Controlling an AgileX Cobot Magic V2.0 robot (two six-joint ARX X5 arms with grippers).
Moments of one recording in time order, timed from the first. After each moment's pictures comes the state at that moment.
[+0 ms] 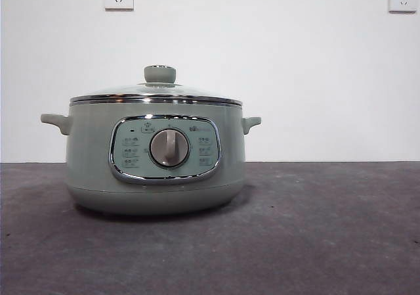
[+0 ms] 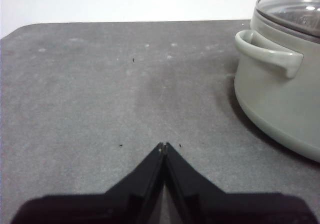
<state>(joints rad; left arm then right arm) 0.04 0.07 0.02 -0.17 0.02 -0.01 0.73 0.98 1.43 -1.34 0.42 0.21</state>
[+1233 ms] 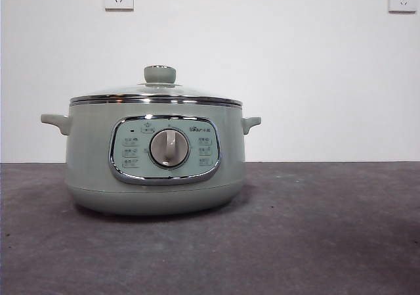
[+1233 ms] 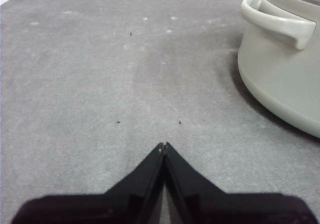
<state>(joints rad) 0.04 0.16 0.02 -0.17 0.02 -0.01 0.00 0.01 0.03 -0.19 0.04 0.04</state>
